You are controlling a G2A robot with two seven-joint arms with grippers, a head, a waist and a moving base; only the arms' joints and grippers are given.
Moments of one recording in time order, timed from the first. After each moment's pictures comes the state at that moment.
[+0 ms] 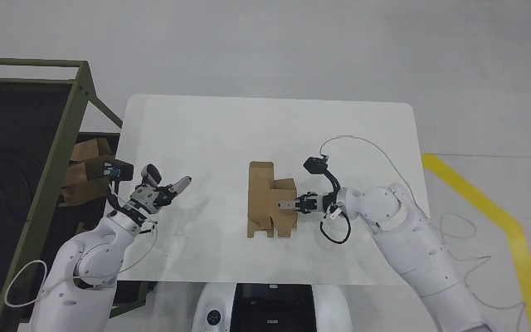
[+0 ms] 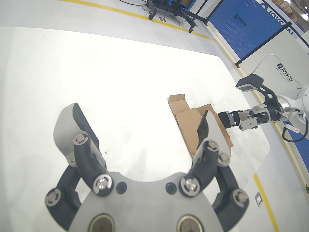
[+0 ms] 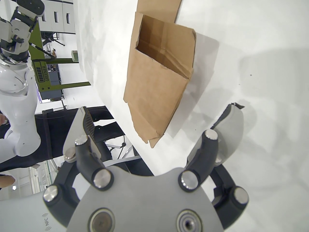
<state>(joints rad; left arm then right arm) 1.85 -1.13 -1.81 -1.94 0.70 -0.40 -0.34 -1.12 -1.19 1.02 -1.46 -0.28 -0.12 1.03</state>
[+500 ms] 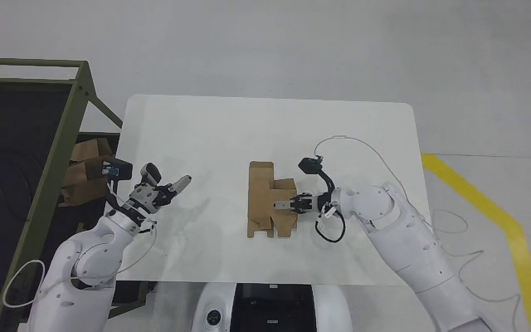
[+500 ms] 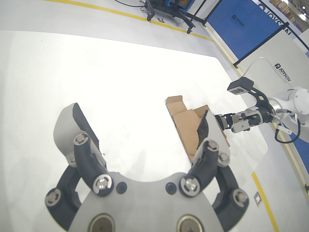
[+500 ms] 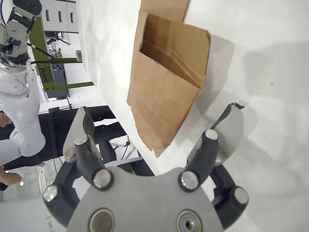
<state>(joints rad) 1.86 -1.12 -1.82 -1.95 0.68 -0.41 -0.34 -1.08 -1.20 0.97 -1.41 -0.24 -0.12 1.01</state>
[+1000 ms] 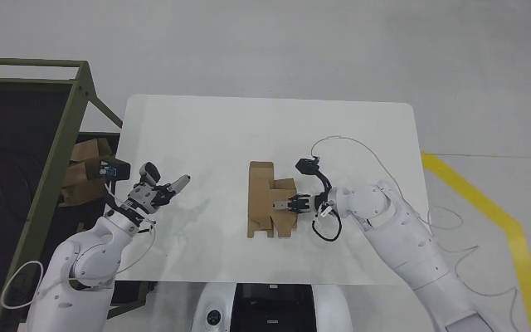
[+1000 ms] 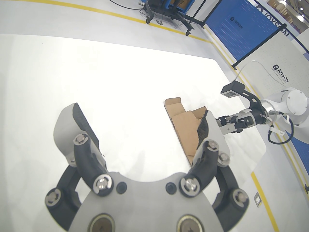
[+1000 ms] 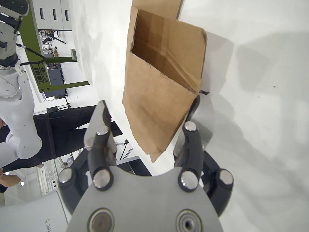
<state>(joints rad) 1.86 -1.12 -1.82 -1.96 0.67 -0.41 -0.34 -1.05 -1.21 0.93 -1.37 -0.24 -0.10 1.00</state>
